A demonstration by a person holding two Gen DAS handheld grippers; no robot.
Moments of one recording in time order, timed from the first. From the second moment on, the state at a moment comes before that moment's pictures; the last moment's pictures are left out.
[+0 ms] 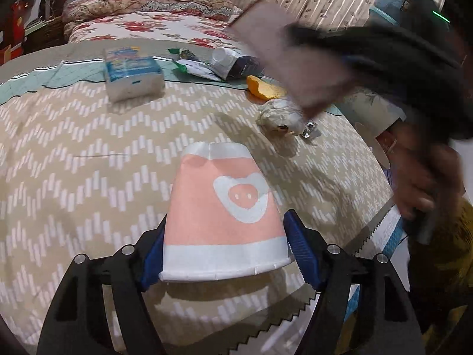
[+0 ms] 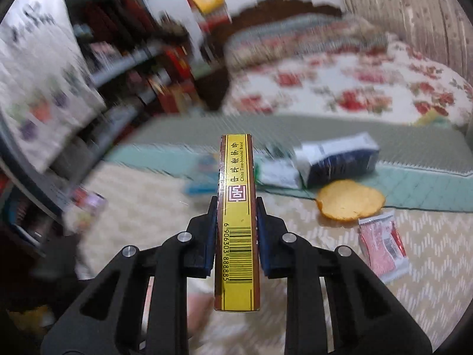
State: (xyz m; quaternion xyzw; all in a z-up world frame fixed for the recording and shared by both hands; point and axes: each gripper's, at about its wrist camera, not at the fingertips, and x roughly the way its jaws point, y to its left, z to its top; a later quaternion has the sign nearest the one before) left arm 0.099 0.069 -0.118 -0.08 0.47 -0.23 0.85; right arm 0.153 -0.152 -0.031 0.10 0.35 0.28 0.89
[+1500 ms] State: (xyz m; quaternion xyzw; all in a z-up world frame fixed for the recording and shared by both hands) left arm 0.109 0.063 -0.115 -0.16 0.50 -0.28 0.80; right arm 0.028 -0.245 -0.134 0.12 0.42 0.15 0.88
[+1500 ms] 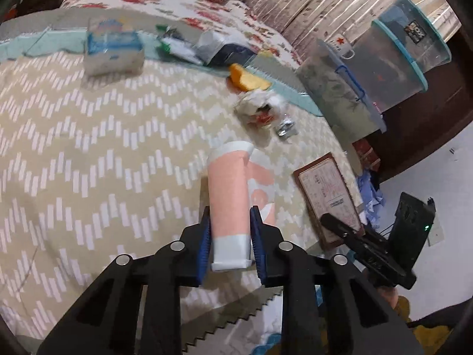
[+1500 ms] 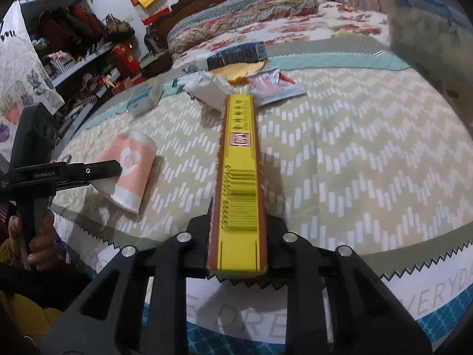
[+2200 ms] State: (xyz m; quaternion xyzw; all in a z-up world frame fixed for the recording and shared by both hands) left arm 0.173 -0.156 -0.065 -0.05 0.48 -0.44 0.76; right arm 0.007 -0.381 -0.121 0.20 0.35 0.01 0.92
